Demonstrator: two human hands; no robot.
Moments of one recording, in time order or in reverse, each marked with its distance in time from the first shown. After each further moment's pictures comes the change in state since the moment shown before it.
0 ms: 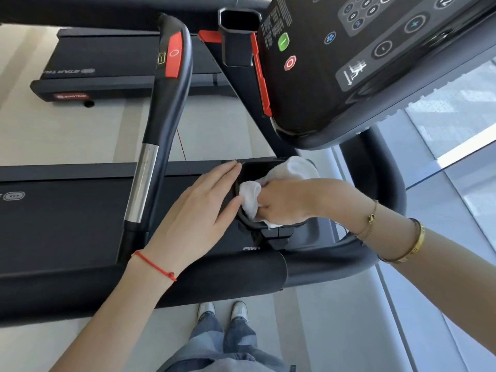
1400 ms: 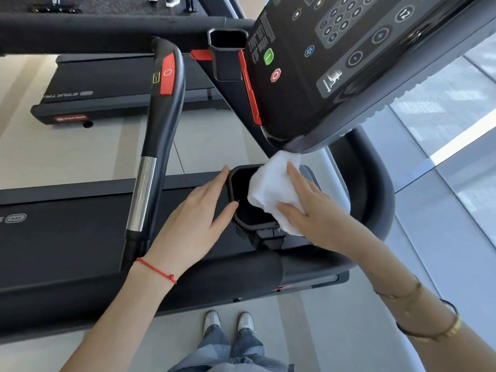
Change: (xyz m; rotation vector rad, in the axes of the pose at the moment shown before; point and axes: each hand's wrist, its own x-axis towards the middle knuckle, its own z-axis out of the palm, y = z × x) left_hand -0.003 -0.010 0.006 -0.073 -0.008 -0.042; right_hand -0.037 0.022 0.076 0.600 0.654 0.267
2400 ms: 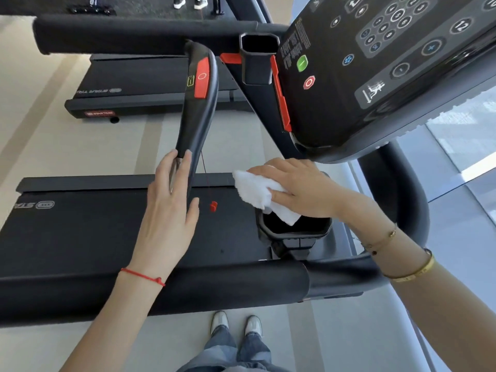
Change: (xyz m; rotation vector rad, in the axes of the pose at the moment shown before) left_hand -0.019 -0.035 -0.037 0.197 0.293 -0.171; right_hand 0.072 -0.051 -0.012 -0.419 -0.125 -0.415
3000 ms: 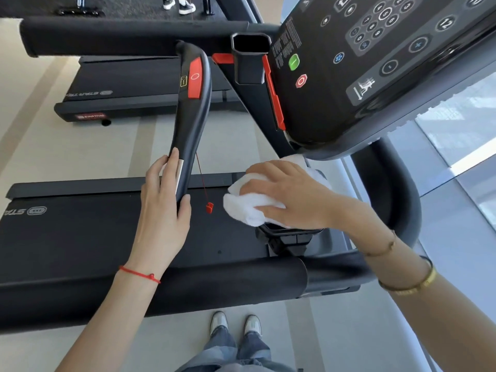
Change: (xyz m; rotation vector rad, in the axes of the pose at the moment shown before) left_hand 0.004 -0.011 0.006 -0.198 0.046 -0.038; right_hand -0.011 -0.019 0.000 -0.035 -0.019 -0.101
